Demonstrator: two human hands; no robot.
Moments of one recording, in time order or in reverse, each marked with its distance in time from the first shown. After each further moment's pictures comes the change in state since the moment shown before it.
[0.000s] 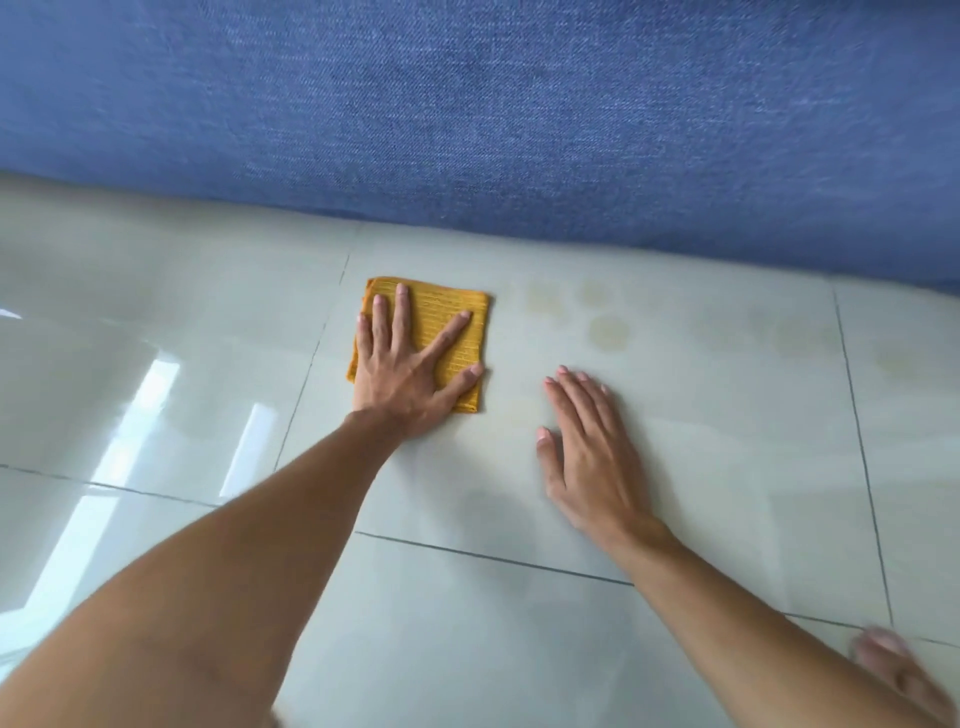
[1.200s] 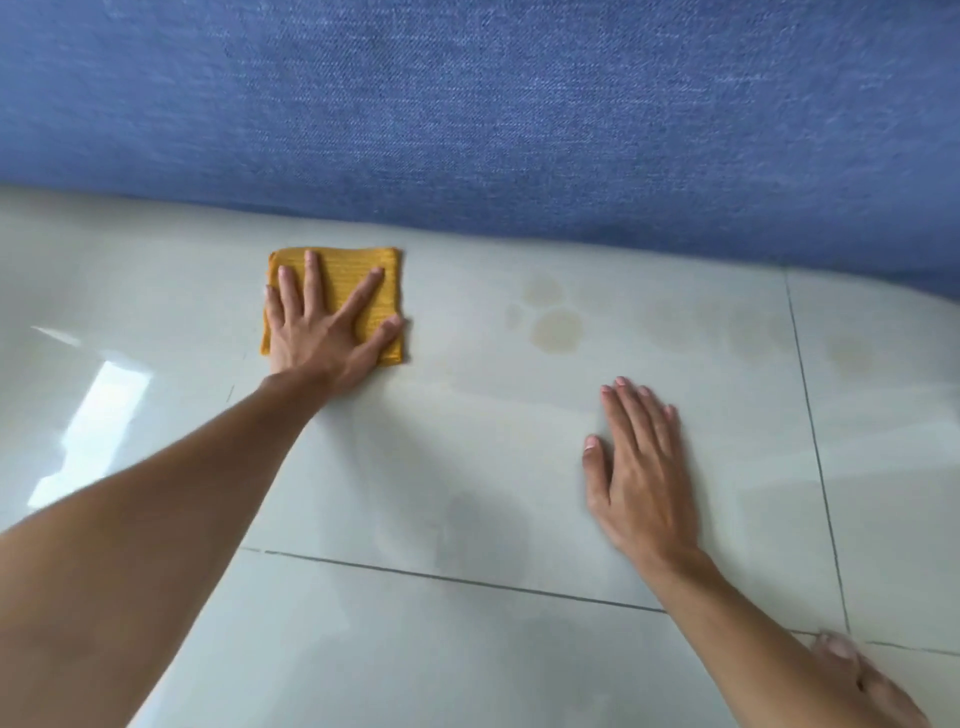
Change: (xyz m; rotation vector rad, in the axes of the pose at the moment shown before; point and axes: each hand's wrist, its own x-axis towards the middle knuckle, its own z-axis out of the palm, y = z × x) left_hand 0.049 -0.016 0.000 -0.022 0.040 -0.190; right_hand -0.036 0.086 -0.019 -0.119 0.069 0.195
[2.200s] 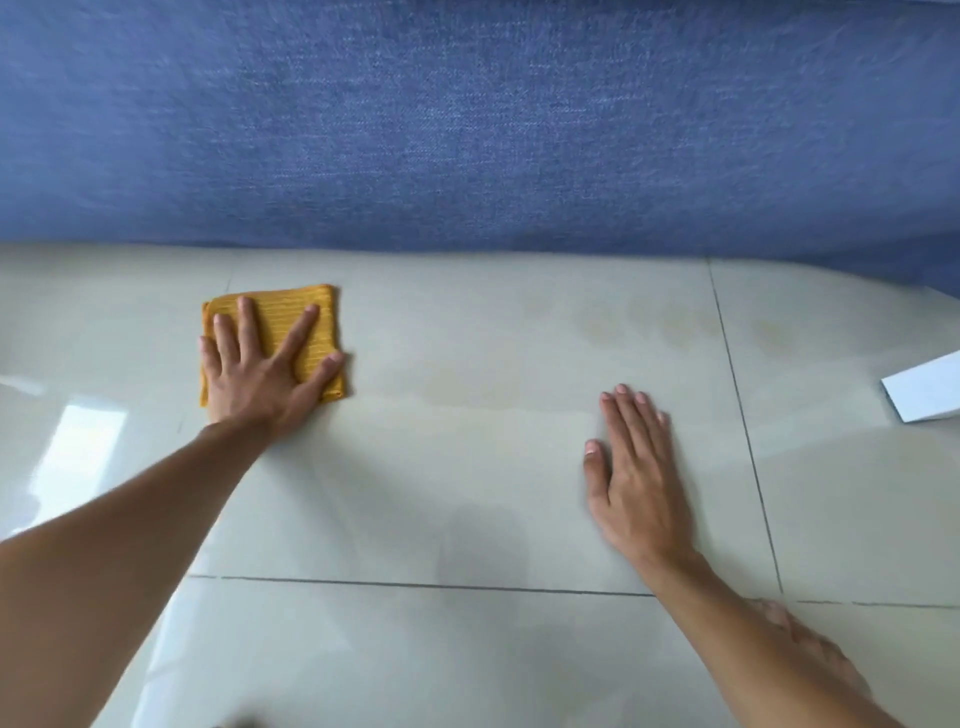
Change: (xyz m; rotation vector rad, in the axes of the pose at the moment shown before) left_hand -0.024 -0.005 -0.005 0.056 -0.040 -0.044; right_hand -0.017 0.044 -0.010 -0.007 0.014 0.094
